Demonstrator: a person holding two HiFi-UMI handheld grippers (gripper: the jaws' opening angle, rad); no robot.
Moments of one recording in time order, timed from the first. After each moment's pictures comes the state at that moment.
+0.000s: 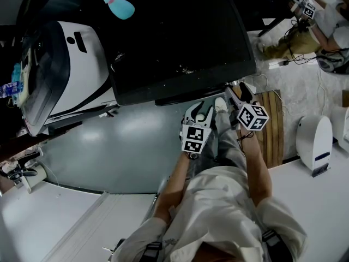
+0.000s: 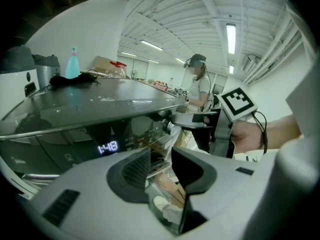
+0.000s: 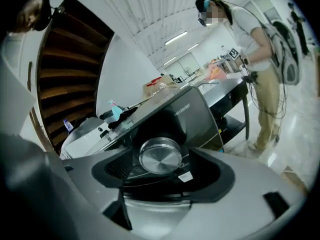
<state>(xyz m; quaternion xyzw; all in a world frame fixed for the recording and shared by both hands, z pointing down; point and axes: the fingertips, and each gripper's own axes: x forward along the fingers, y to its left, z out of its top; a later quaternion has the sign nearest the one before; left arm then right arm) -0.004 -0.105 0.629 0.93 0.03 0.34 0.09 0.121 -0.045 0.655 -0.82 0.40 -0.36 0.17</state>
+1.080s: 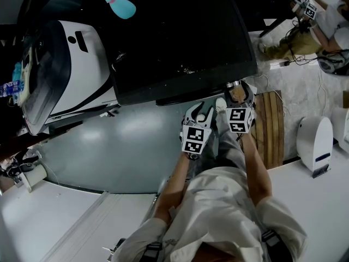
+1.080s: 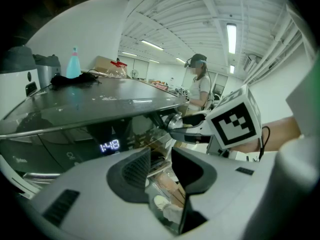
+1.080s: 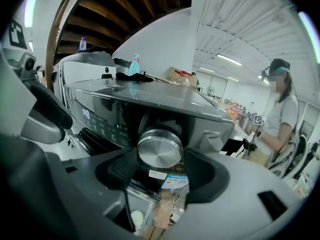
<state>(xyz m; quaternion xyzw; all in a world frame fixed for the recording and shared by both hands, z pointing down) -0.008 -0.107 0.630 0.93 0.03 0.34 0.09 0.111 -0.057 0.662 -0.84 0.42 -0.27 -0.24</state>
